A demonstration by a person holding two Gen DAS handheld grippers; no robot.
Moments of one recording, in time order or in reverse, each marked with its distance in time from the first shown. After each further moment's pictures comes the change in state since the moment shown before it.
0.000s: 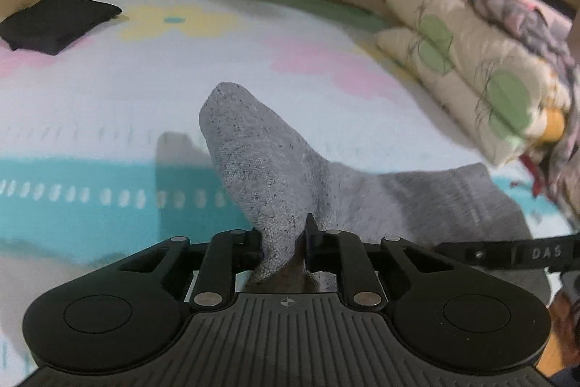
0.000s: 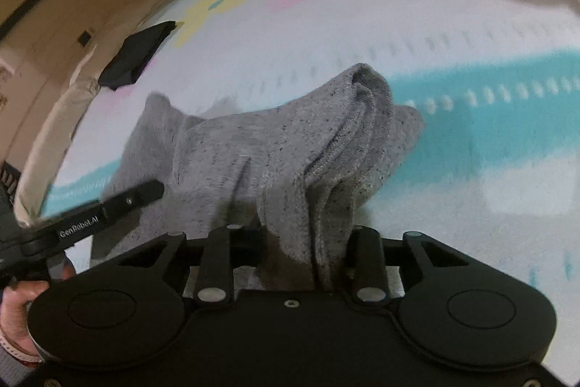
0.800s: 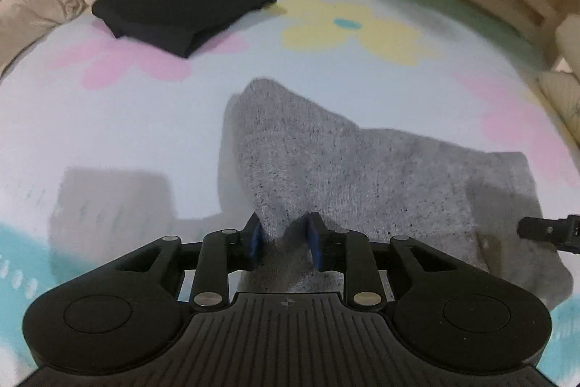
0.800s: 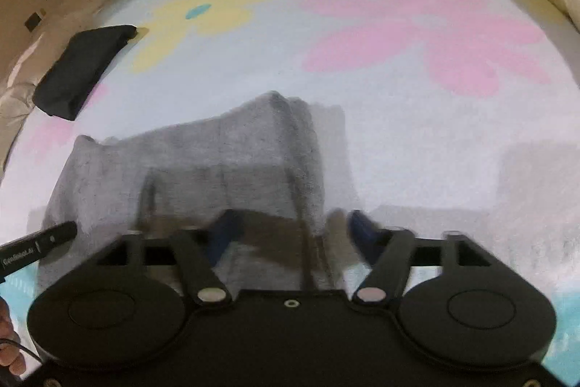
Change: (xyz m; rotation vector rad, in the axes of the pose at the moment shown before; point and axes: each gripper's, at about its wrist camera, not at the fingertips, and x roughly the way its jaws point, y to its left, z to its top) left arm 0.083 0.147 0.105 -0.163 0.080 0.373; right arm 0.170 0.082 0.154 -0.067 0.032 -0.180
